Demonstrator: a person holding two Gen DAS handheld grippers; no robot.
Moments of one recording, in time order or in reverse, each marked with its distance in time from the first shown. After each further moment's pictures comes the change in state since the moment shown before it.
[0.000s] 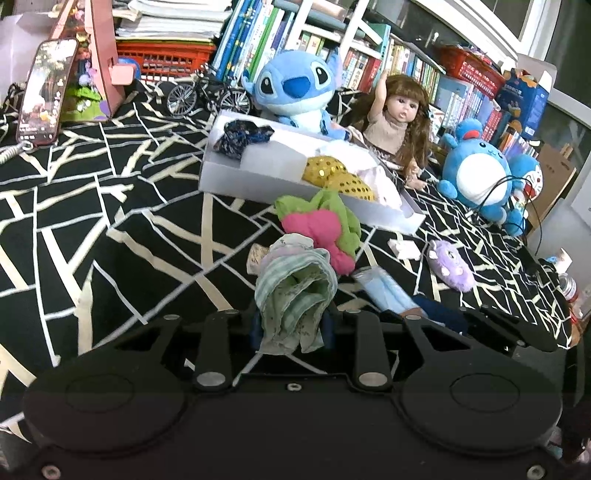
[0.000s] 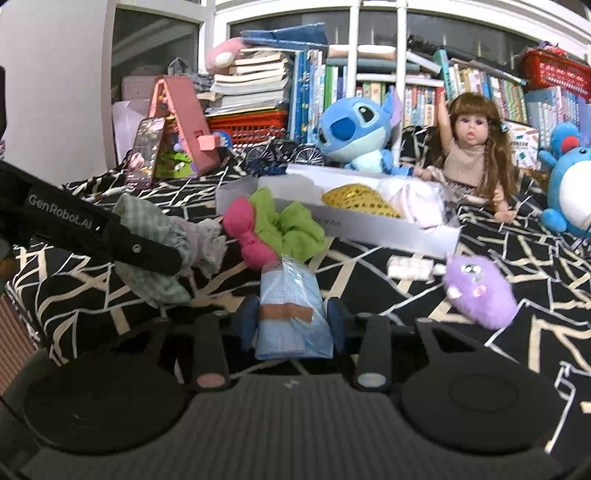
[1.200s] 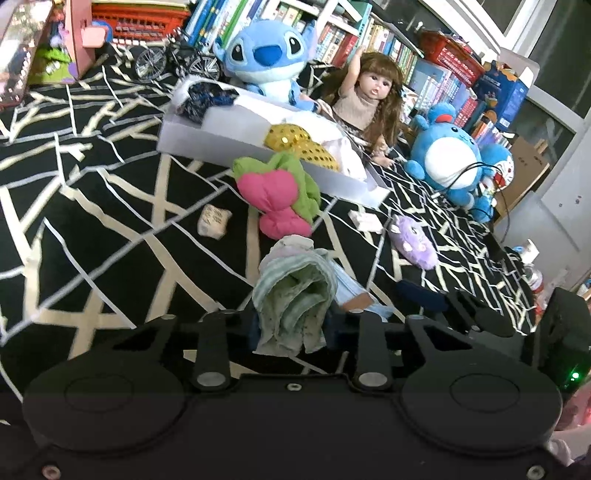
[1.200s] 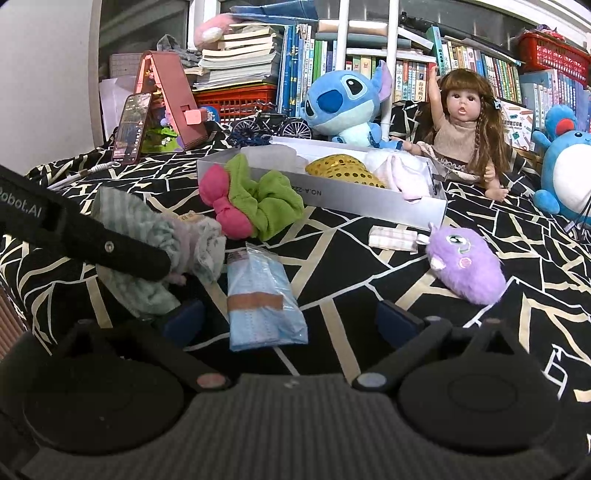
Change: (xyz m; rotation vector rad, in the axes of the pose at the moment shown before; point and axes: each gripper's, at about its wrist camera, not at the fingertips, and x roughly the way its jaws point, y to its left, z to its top) left arm 0.010 -0.010 -0.011 -0.044 0.086 -0.132; right arm 0.007 -0.012 -0.010 -0.006 0.087 -0.014
